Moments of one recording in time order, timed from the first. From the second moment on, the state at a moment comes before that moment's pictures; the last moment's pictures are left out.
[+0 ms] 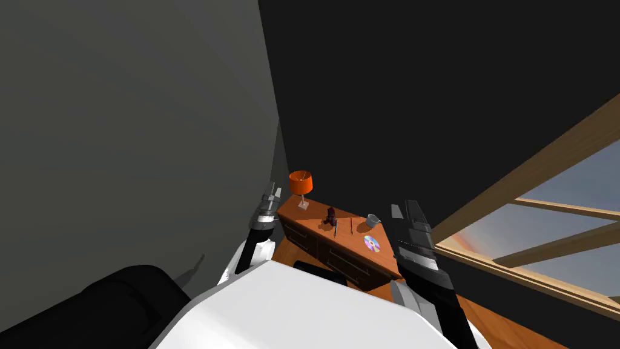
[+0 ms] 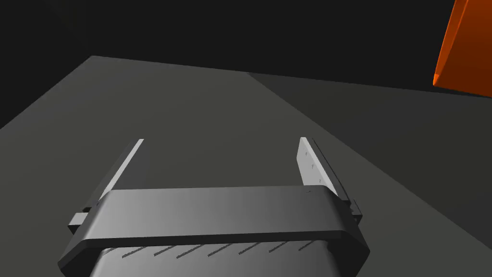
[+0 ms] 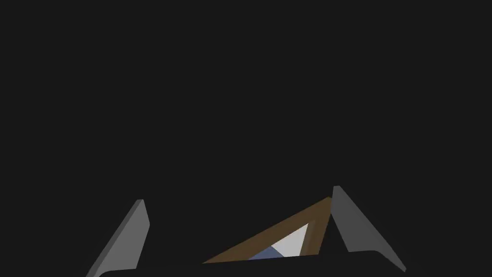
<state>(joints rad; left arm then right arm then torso) 0.53 0.03 -0.01 -2.26 -0.07 -0.46 -0.01 0.55 -0.03 -0.04 -2.21 0.04 -0.54 0.11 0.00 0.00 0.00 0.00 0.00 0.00</state>
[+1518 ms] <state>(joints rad) 0.53 0.03 -0.01 -2.26 -0.07 -0.46 -0.01 0.45 -0.25 -0.01 -1.76 0.30 -0.61 0.26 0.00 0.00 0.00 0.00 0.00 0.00</state>
